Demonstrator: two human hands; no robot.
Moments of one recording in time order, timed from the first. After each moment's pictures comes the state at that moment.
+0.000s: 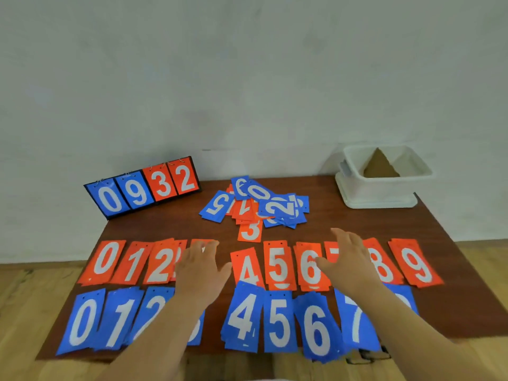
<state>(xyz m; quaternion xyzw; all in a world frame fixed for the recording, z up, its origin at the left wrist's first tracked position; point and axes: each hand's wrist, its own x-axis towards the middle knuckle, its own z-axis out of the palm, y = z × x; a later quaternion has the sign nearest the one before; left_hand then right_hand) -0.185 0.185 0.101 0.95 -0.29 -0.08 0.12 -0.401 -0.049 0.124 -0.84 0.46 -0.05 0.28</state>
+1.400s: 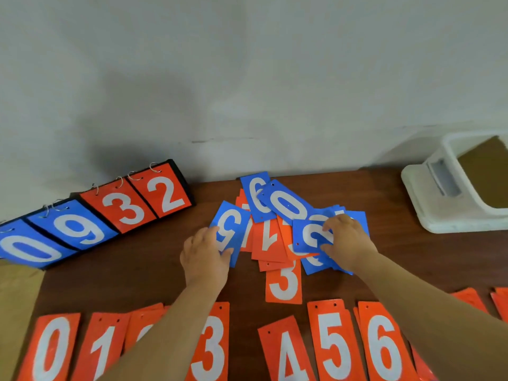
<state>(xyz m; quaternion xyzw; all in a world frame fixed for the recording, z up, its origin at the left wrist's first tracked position) 0.065 0.041 -0.036 0.96 -0.22 -0.15 0.12 -0.129 -0.208 -0.019 -0.89 0.40 0.14 0.16</state>
